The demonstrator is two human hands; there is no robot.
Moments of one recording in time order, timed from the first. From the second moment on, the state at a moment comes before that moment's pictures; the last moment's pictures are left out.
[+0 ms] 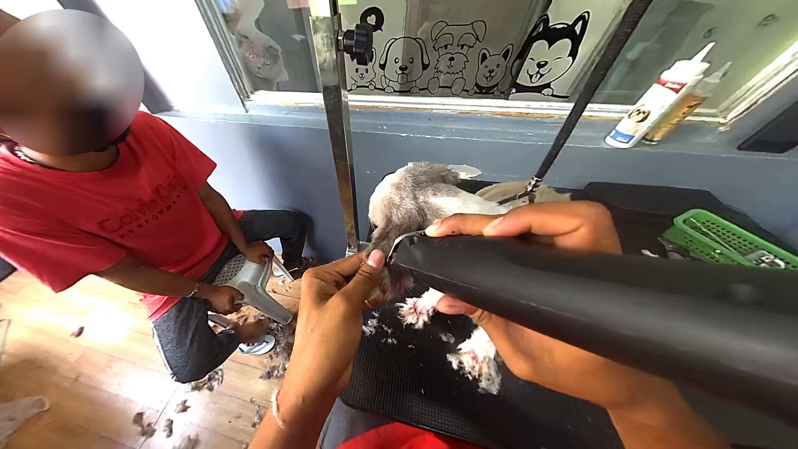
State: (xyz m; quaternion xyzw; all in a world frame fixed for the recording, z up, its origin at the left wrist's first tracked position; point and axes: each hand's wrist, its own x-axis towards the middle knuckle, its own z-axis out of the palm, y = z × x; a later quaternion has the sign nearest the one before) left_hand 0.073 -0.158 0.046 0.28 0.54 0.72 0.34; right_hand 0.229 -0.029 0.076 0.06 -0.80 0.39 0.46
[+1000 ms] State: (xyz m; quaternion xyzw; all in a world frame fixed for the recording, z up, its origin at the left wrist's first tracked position) left_hand 0.066 -0.155 0.034 0.26 0.52 0.70 0.42; right_hand 0.235 -0.025 0.033 0.05 -0.86 0.29 0.42
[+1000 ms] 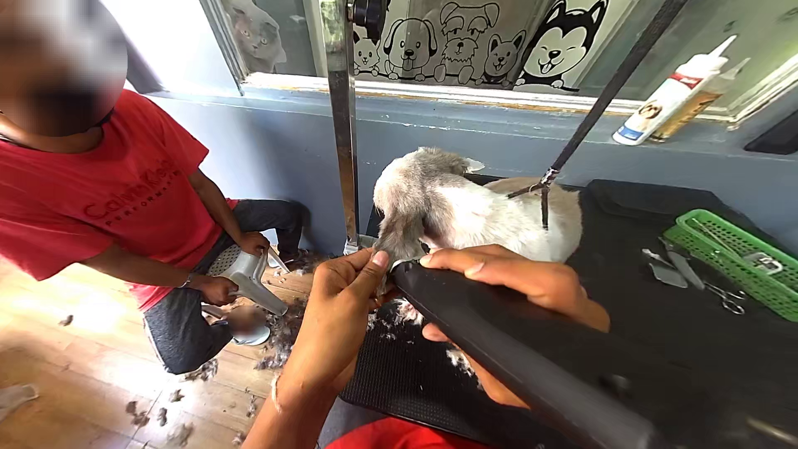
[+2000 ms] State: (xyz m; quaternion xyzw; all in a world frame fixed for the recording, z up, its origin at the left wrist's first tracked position) left_hand 0.075 -0.141 0.035 0.13 0.42 0.73 0.52; right_hand 0.241 -0.021 0.020 0.07 -0.85 0.26 0.45
